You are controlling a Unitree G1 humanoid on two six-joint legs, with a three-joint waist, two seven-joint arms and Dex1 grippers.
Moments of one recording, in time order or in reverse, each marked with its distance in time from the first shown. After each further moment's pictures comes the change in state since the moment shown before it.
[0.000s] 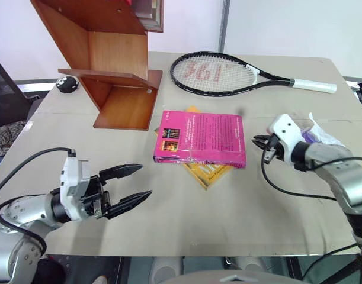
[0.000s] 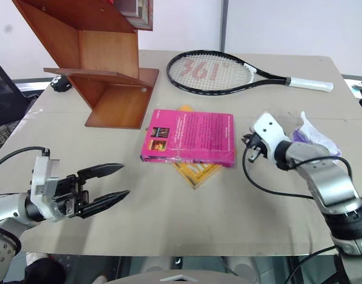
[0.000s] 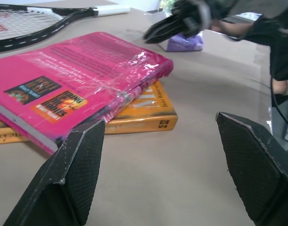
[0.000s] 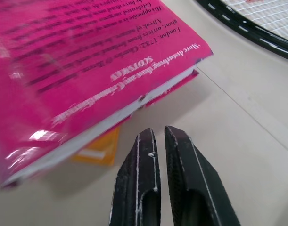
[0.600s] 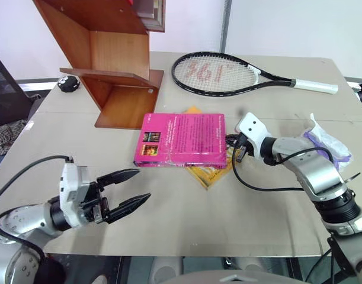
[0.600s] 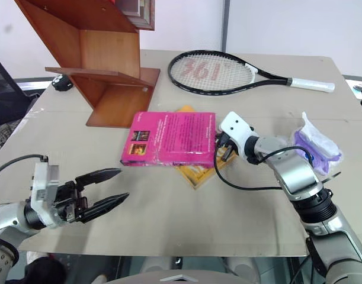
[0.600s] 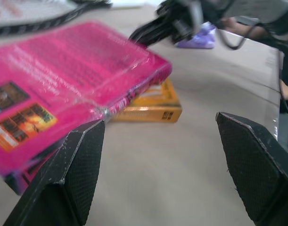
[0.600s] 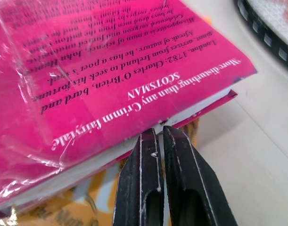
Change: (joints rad) left arm 0.106 -0.041 -0.005 -0.065 -0.032 0.091 0.158; right arm -0.054 0.126 0.083 0.021 -0.023 -0.074 0.081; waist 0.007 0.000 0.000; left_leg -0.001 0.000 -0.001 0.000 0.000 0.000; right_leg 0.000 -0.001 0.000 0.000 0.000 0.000
